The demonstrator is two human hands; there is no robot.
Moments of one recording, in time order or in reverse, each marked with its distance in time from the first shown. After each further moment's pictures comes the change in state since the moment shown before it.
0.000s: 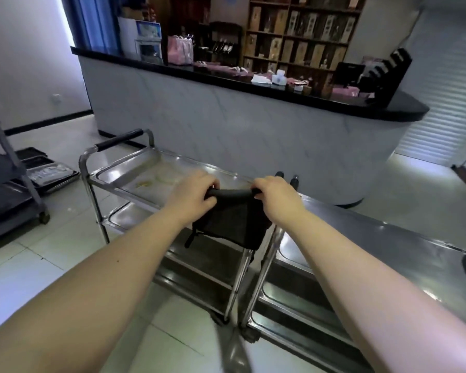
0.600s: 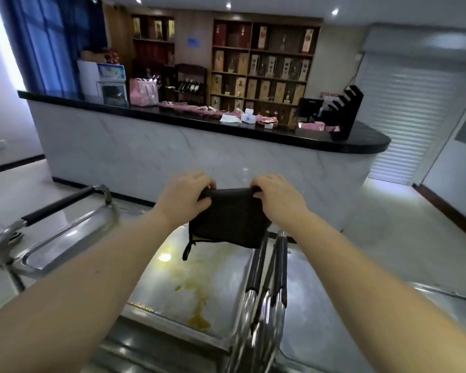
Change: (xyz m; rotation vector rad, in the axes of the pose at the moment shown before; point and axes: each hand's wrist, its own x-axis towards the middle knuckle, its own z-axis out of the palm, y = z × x) left_hand 0.248 -0.065 0.023 0.033 0.112 0.255; right_hand 0.200 0.110 -0.030 -0.048 0.144 0.106
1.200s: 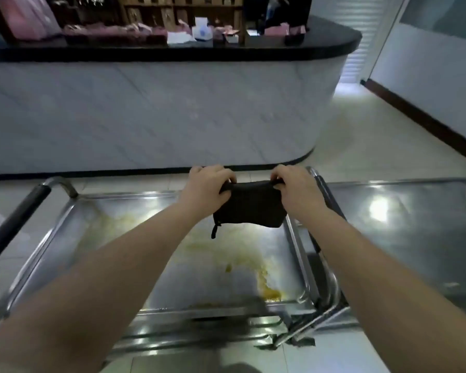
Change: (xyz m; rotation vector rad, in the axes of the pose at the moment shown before) left_hand 0.012 -0.202 0.133 -0.187 -0.348 0.171; right_hand 0.064 -0.050 0.198 0.035 0.014 0.516
